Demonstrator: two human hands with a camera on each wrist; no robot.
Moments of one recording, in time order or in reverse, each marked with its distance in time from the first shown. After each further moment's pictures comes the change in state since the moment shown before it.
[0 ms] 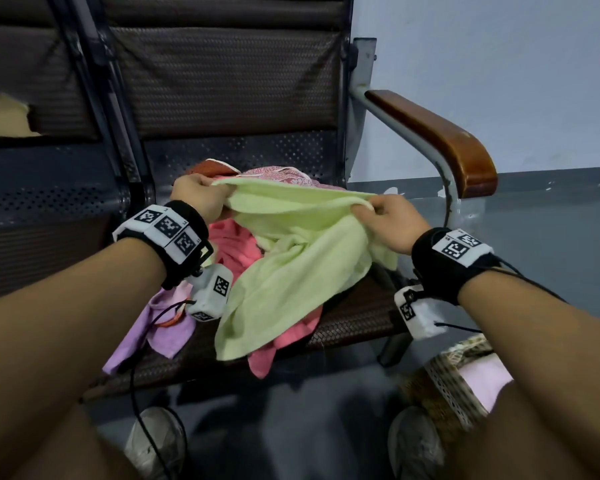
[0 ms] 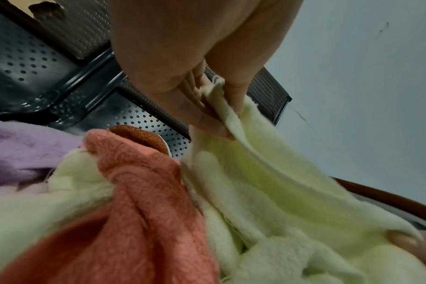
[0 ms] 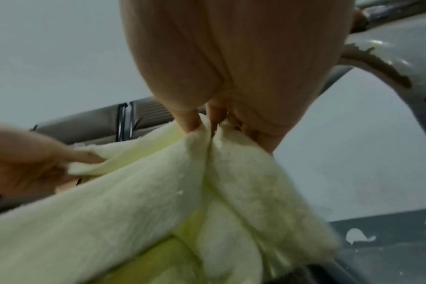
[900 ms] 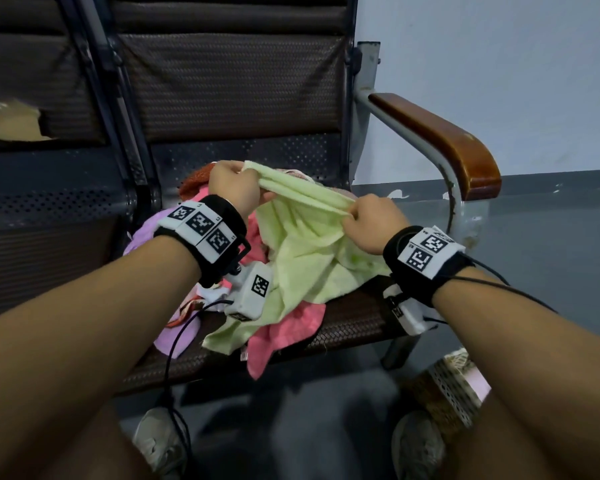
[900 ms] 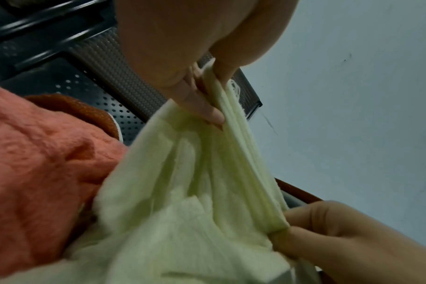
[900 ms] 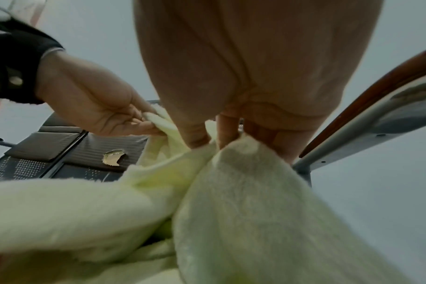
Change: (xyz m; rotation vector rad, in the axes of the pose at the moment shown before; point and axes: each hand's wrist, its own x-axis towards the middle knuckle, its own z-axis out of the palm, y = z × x) left_hand -0.043 0.031 0.040 -0.201 -0.029 0.070; right_hand 0.003 -0.037 0.017 -0.419 0.010 0.020
